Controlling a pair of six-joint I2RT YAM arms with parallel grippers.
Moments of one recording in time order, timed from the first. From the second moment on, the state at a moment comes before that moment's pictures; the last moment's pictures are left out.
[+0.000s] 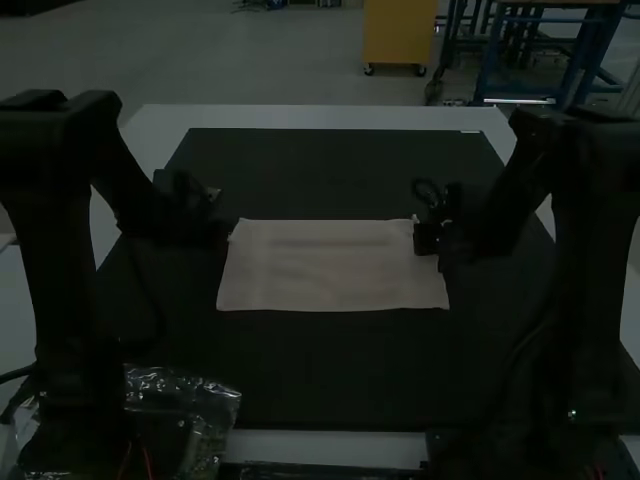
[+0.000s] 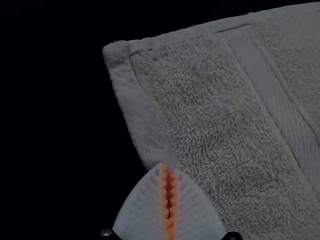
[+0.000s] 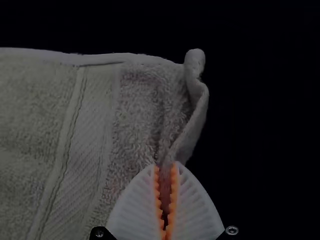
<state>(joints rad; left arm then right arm) 0.03 1.98 0.80 0.41 0.39 0.23 0.21 2.06 0.79 0.64 -0.12 -0.05</state>
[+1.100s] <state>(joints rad) 0.03 1.62 0.69 0.17 0.41 0.18 0.13 1.66 0.68 0.31 -0.25 -0.03</state>
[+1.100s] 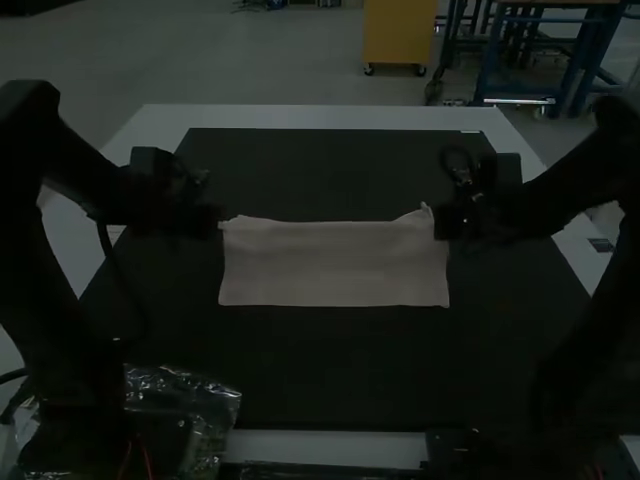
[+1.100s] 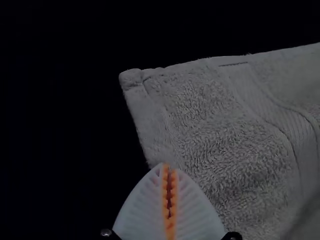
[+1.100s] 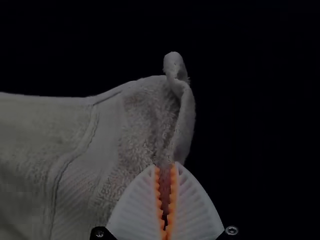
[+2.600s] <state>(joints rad) -0.04 1.37 0.43 -0.02 0.31 0.21 0.08 1.33 0.35 0.12 -0.31 -0.11</state>
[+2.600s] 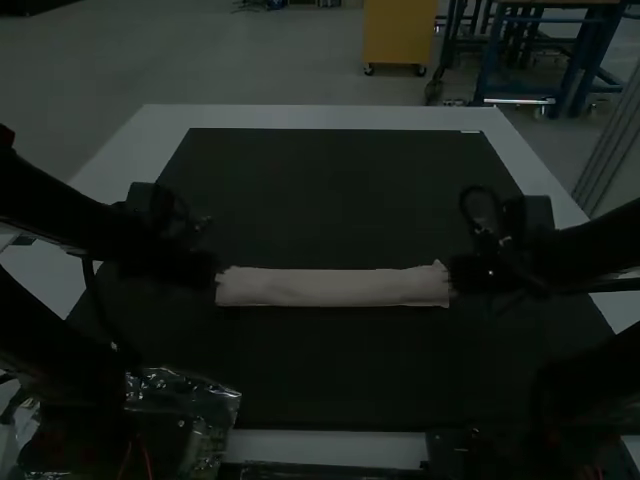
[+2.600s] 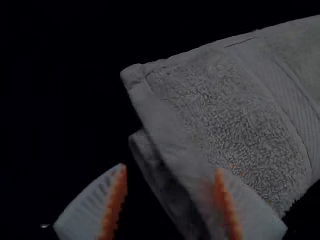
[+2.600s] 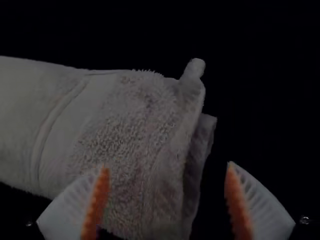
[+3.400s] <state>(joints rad) 0.04 1.33 0.46 0.07 0.32 0.16 0.09 1.42 0.41 0.08 -0.31 -0.13</state>
